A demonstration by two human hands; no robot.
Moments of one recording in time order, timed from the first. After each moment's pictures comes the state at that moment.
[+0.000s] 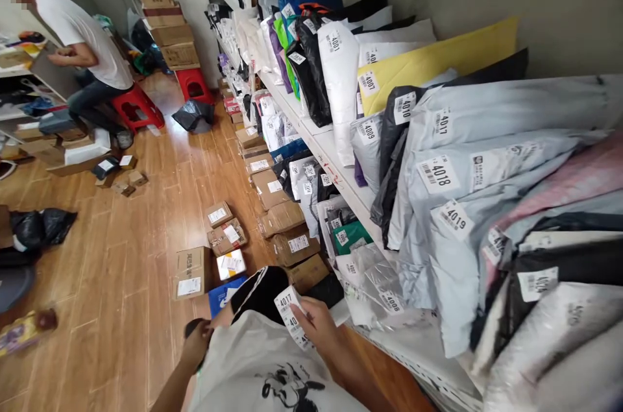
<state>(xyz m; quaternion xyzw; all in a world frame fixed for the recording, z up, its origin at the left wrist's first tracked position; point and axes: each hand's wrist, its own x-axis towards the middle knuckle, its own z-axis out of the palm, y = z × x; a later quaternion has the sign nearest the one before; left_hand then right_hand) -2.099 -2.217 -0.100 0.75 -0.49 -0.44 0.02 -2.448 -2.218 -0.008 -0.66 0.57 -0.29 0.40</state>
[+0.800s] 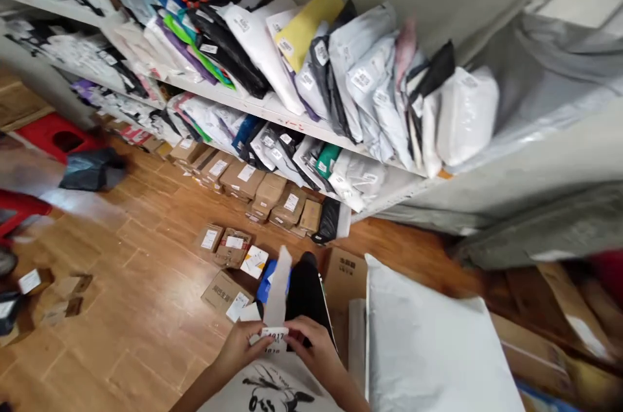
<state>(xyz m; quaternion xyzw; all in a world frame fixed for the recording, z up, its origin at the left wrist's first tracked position) -1.925 -2.355 0.022 0.22 -0.78 -0.58 -0.10 -2.054 -2.177 0.025 -0.38 0.73 -0.47 0.32</state>
